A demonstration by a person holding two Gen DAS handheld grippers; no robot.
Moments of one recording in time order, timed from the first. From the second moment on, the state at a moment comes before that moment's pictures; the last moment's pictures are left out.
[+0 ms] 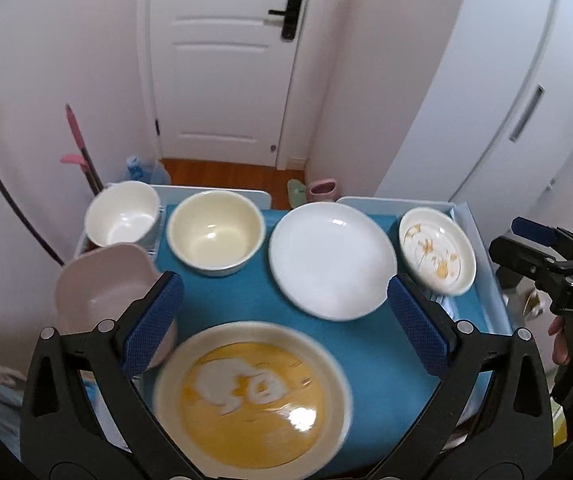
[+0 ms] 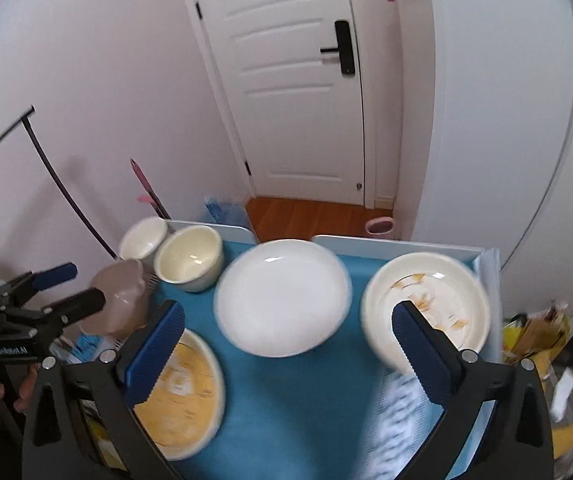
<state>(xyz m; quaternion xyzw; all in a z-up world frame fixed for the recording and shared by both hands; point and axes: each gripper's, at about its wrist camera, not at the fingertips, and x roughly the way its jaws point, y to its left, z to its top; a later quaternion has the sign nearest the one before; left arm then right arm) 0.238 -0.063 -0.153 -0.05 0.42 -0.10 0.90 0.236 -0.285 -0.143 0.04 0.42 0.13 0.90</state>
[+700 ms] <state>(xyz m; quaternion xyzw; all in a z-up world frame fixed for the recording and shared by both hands) 0.327 -0.092 -0.299 -0.18 0.58 -0.04 0.79 0.392 -0.287 -0.285 -0.05 0.58 0.29 0.76</state>
